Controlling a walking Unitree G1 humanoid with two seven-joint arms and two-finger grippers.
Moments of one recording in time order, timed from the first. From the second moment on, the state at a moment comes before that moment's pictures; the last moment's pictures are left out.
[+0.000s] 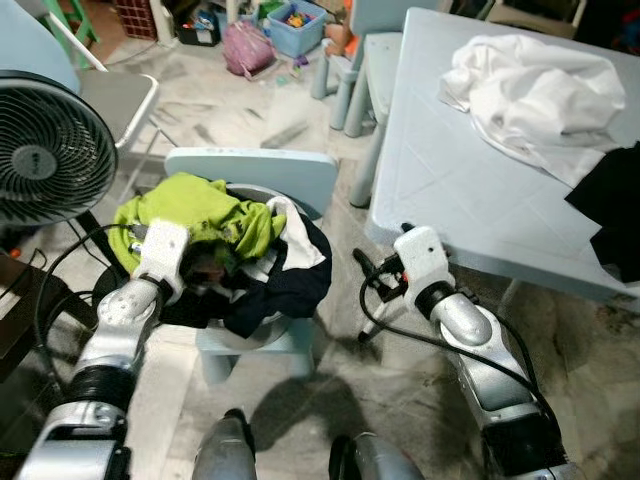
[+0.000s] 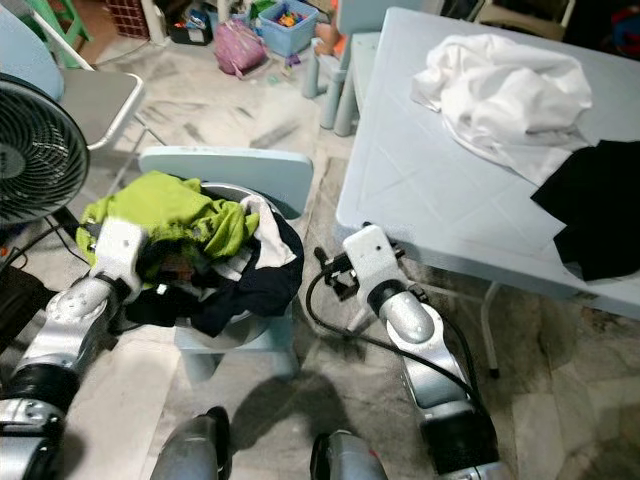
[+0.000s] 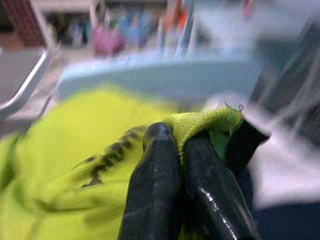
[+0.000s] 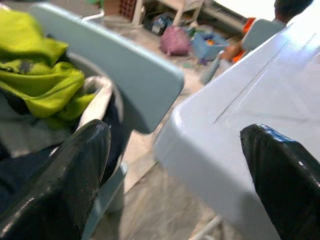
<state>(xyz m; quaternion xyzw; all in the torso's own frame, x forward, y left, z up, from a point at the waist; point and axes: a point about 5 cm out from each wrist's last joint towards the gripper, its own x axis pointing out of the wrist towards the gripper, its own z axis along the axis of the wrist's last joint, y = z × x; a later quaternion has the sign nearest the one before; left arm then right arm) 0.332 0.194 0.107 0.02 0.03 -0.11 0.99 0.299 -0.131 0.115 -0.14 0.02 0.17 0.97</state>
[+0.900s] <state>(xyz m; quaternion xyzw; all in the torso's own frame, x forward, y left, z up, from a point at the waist) 0.273 0.163 0.079 -0.05 0.15 0.00 0.99 0.308 -0.137 0.124 -0.14 -0.02 0.14 0.98</state>
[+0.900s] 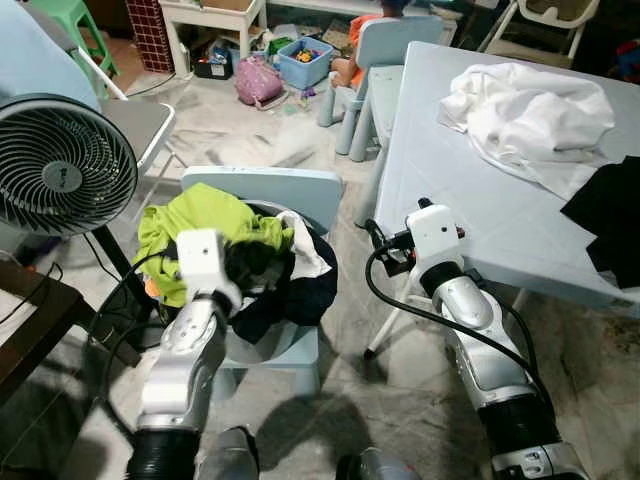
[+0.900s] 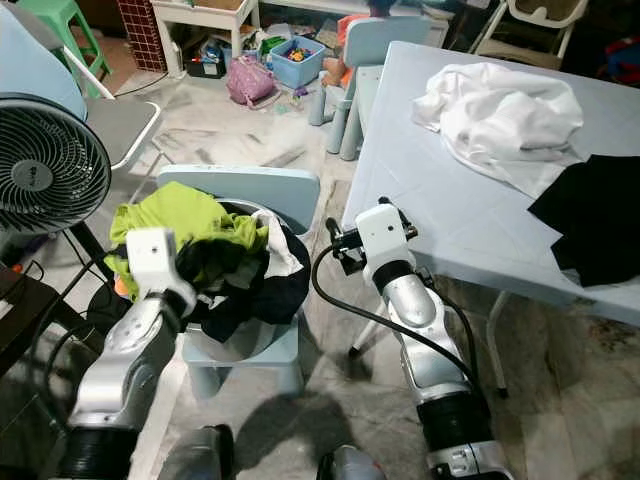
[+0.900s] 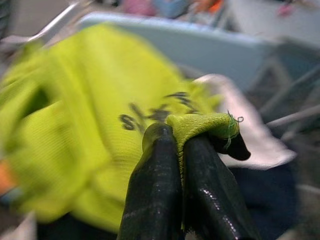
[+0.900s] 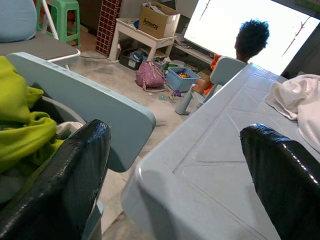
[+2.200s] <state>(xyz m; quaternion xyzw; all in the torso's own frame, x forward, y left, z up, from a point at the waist) 0.303 0.189 0.128 0.09 0.02 -0.06 0.99 0.310 -0.143 0.122 -0.03 -0.02 0.09 1.00</state>
